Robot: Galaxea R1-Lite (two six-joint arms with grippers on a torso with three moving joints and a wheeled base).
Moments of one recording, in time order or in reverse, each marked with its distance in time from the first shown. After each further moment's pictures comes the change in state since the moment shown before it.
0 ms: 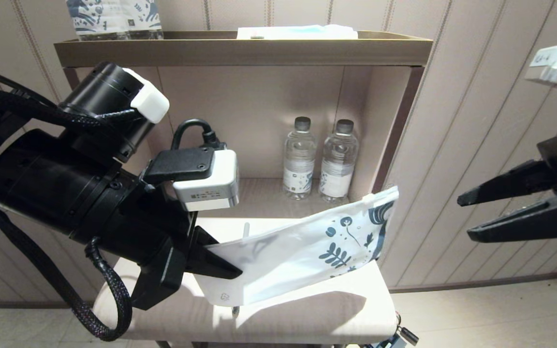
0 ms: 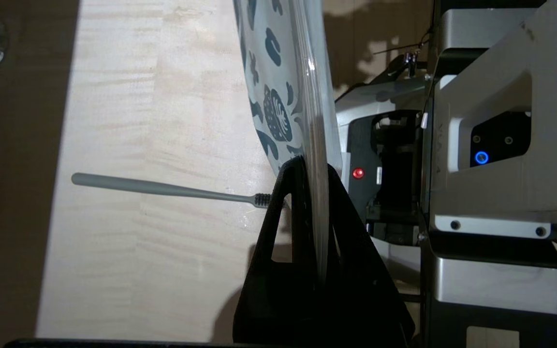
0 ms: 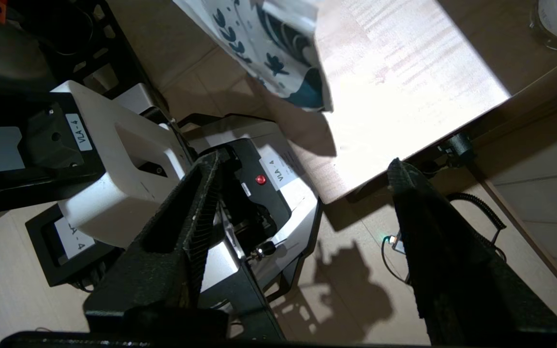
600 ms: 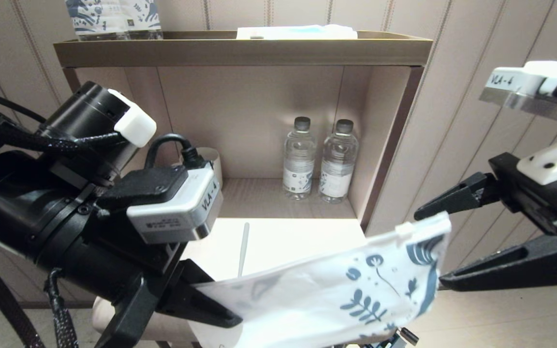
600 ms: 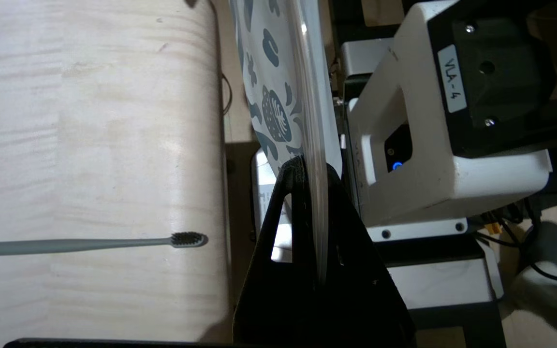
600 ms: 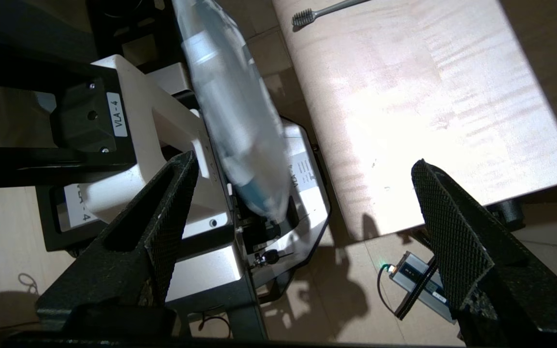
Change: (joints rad) left arm -0.021 -0.059 0.098 0.017 -0.211 0.058; right arm 0.180 0.027 0.067 -0.087 0.014 -0.051
